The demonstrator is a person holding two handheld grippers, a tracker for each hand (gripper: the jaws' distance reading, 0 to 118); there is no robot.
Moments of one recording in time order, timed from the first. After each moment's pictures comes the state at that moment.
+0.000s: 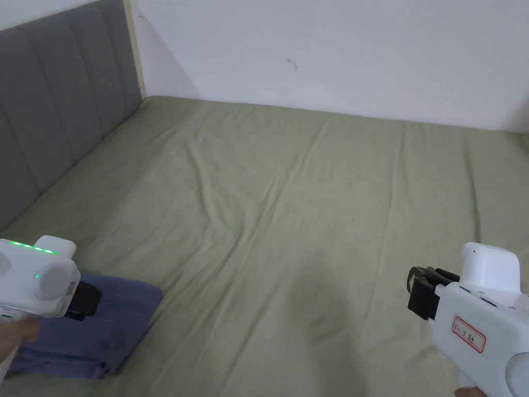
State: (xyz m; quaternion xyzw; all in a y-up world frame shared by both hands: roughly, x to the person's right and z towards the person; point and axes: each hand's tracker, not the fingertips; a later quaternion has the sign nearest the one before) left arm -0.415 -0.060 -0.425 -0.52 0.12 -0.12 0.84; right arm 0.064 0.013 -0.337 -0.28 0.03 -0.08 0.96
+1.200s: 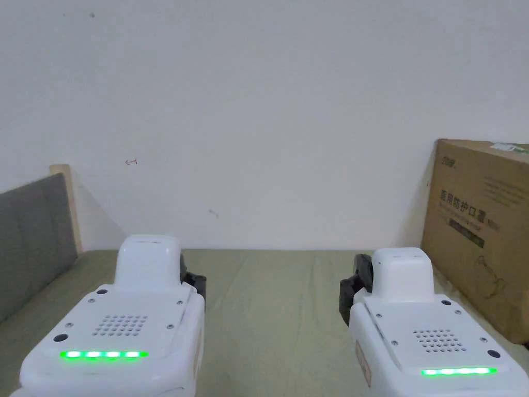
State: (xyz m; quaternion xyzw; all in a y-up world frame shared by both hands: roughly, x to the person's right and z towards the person) left arm -0.104 0.177 -0.256 -0.02 -0.02 -0.02 1.00; right arm 0.111 0.155 -0.252 0.02 -0.04 0.02 1.00
